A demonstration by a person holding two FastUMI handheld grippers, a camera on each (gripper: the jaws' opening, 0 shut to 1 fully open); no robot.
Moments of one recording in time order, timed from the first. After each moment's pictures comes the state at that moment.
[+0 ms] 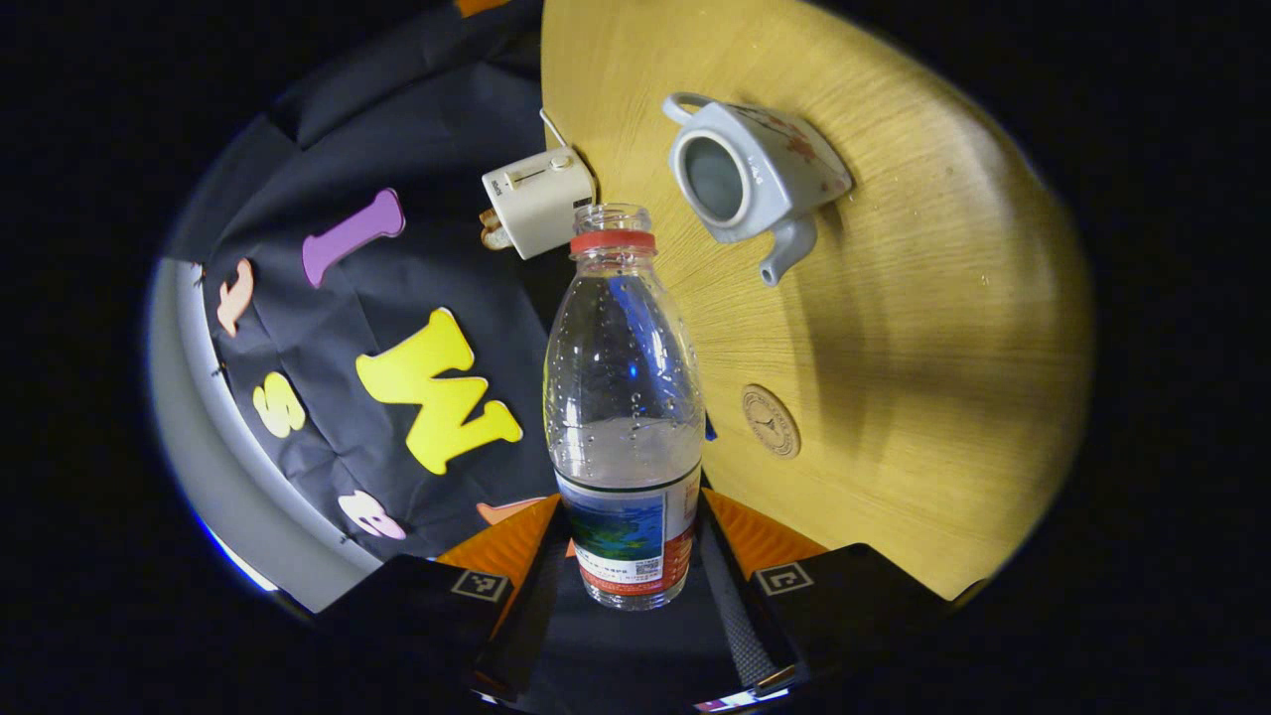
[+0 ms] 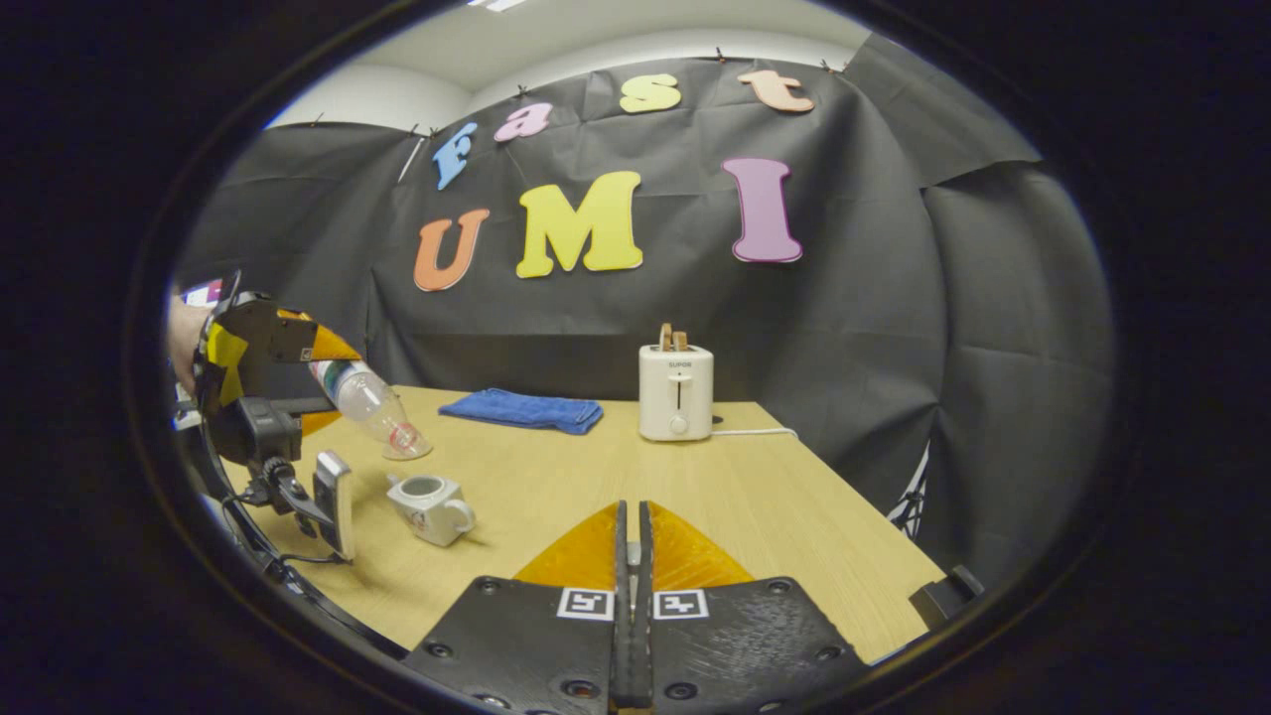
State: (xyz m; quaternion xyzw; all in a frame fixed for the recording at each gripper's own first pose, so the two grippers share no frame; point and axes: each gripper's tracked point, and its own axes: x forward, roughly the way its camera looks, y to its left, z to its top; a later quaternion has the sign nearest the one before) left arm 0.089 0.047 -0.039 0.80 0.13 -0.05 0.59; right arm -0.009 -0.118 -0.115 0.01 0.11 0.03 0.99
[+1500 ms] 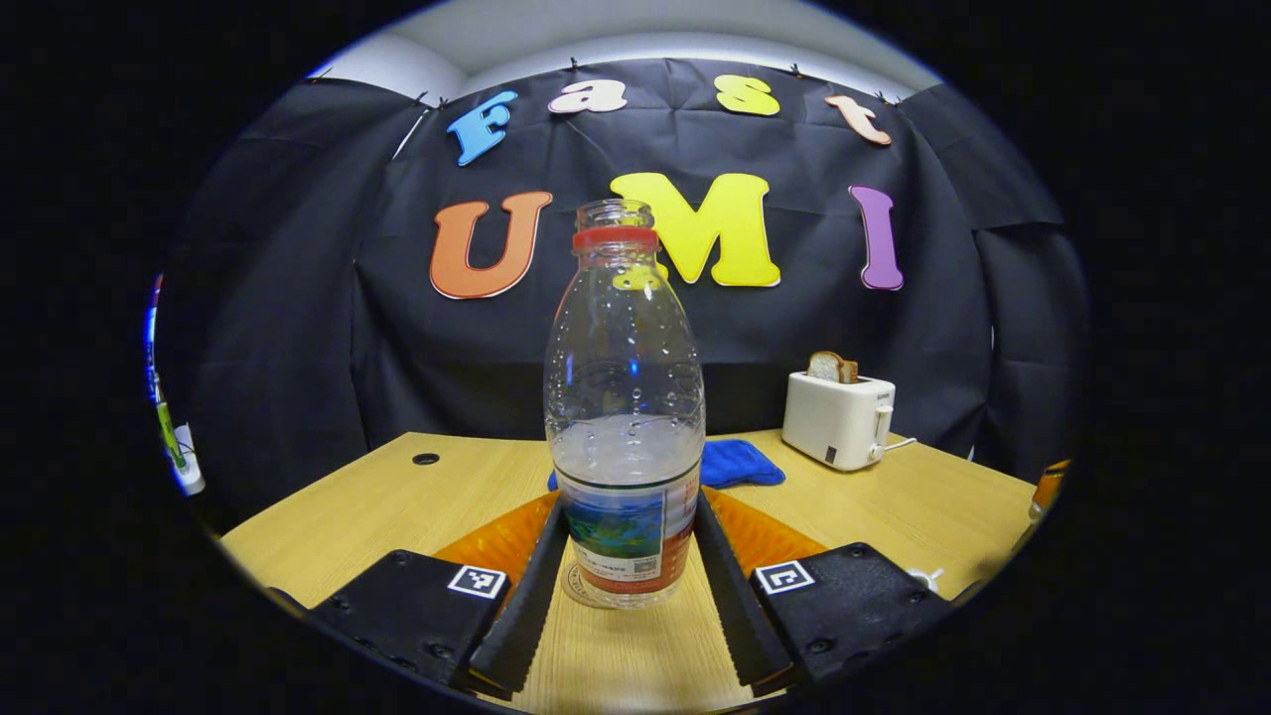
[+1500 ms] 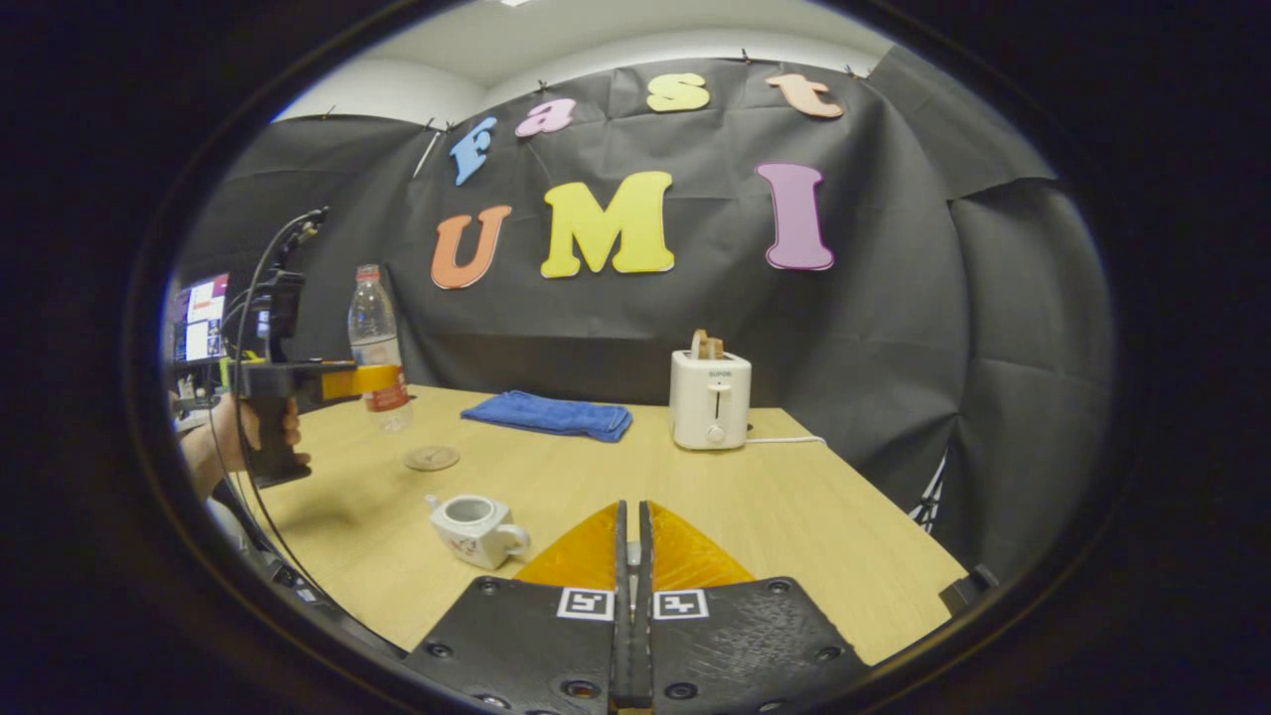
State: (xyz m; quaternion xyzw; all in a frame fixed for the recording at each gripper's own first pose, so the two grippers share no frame) left arm 0.167 0.080 -0.051 -0.03 0.05 -0.01 1.00; right arm 0.001 -0.064 -0.110 -0.01 0.12 0.05 0.99
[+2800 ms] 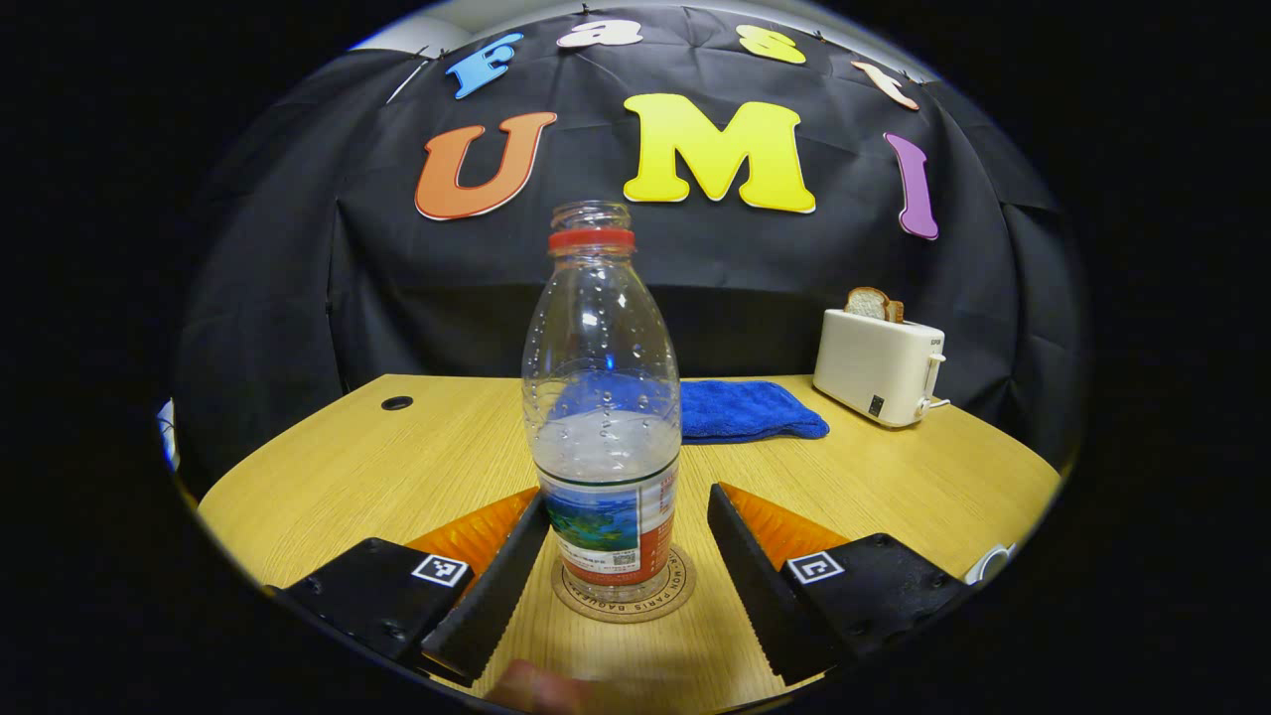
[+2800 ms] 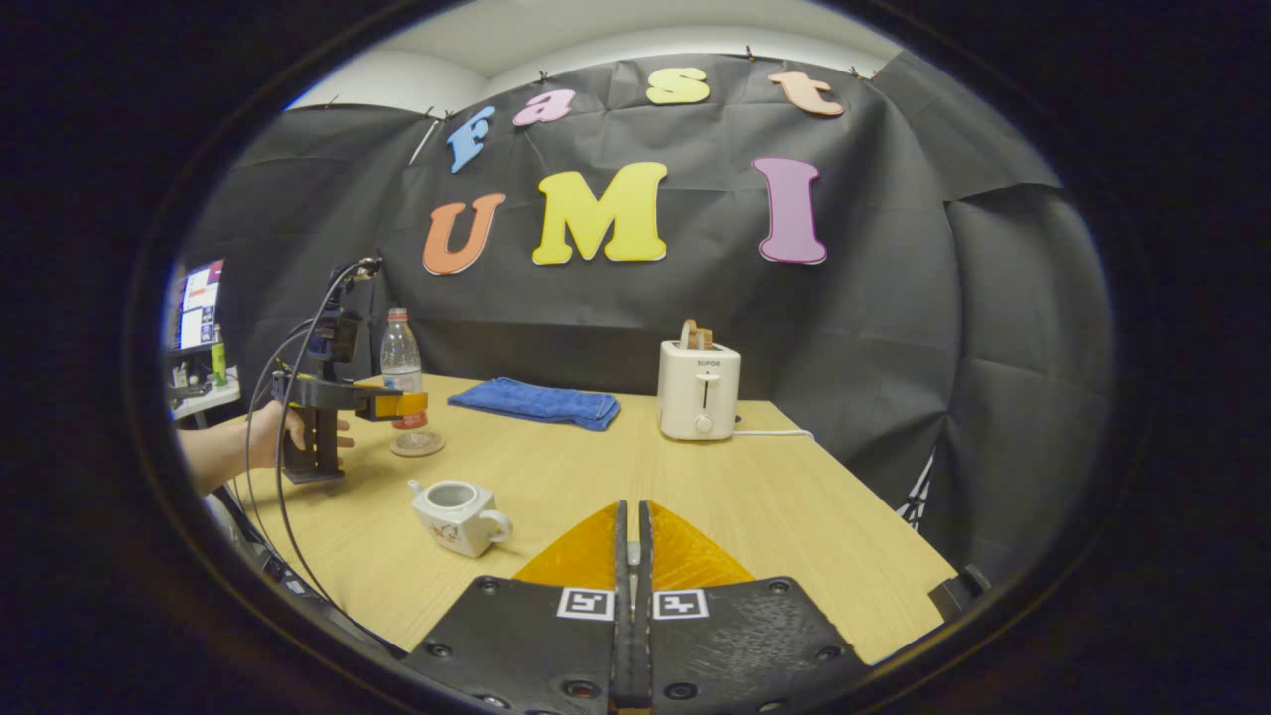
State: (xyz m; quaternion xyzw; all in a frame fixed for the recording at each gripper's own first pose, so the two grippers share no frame) left arm 0.206 0.086 -0.127 -0.04 0.15 -0.01 0.99; right arm -0.004 -0.072 -0.116 -0.01 0.13 0.03 0.99
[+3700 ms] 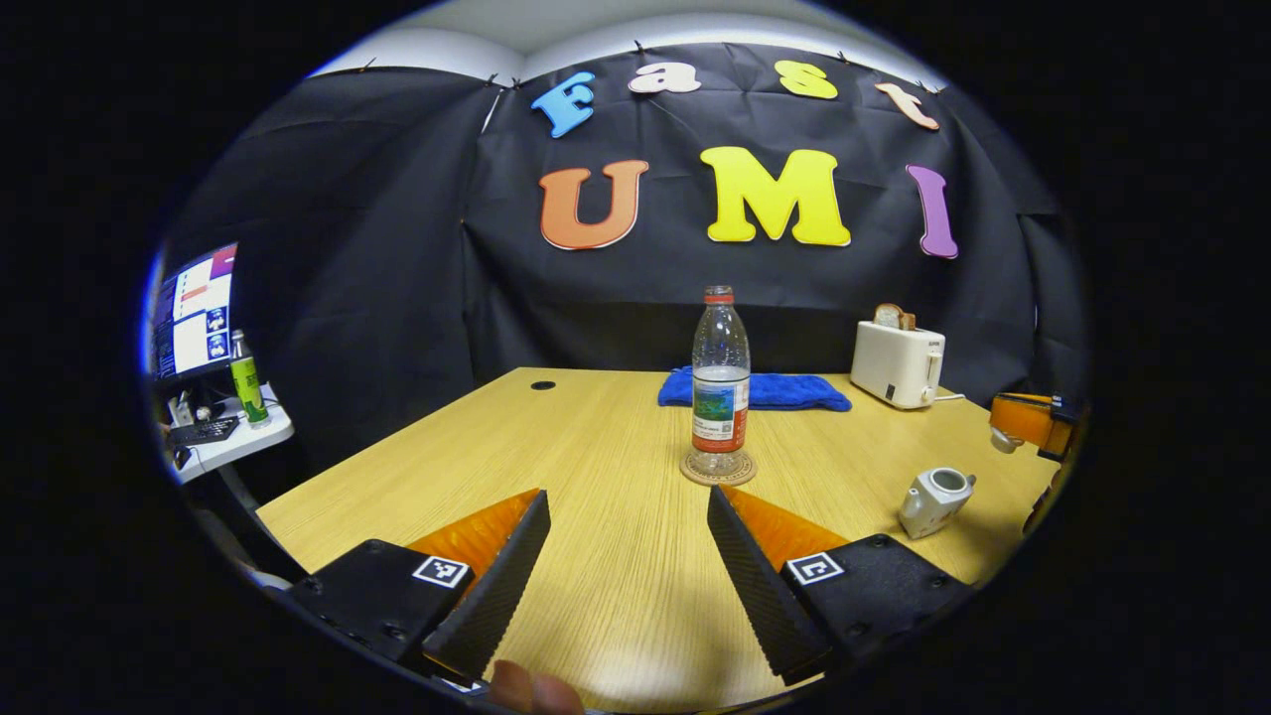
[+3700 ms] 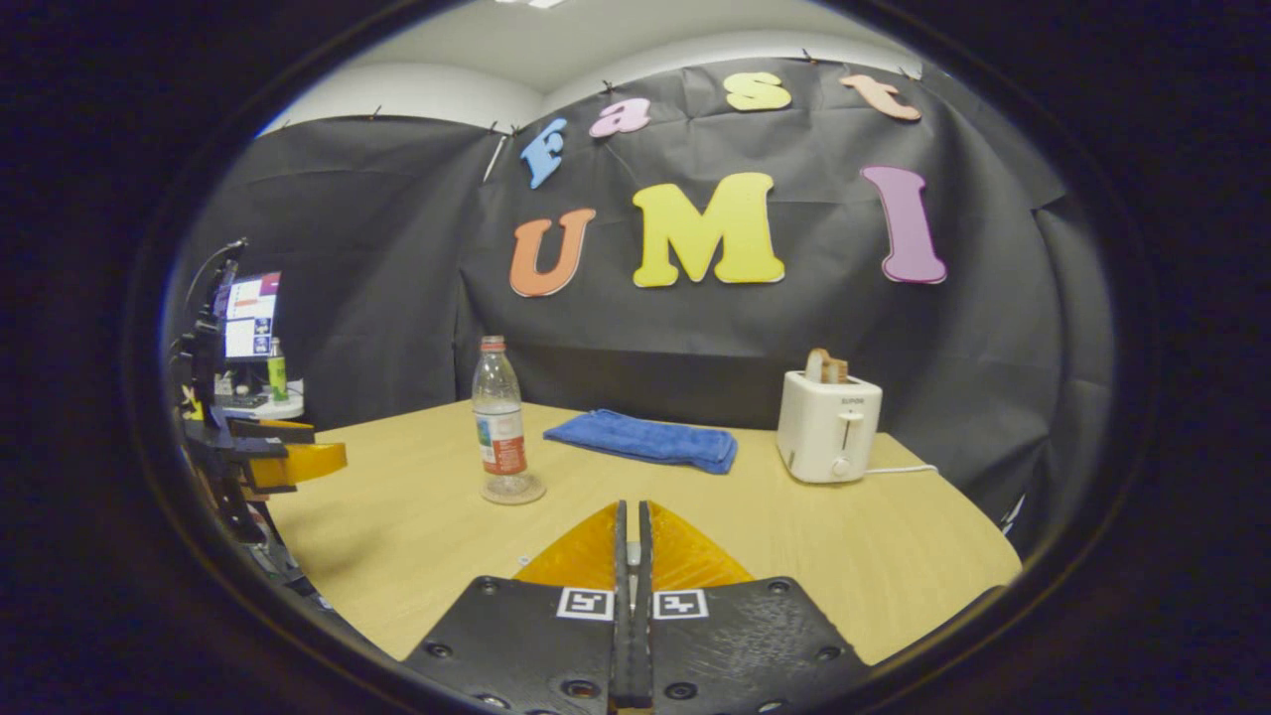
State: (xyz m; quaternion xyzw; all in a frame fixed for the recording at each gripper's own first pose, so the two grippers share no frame) left arm -0.010 0.156 -0.098 -0.03 0.13 0.11 0.98; right arm 0.064 0.062 -0.103 -0.01 0.10 0.17 0.98
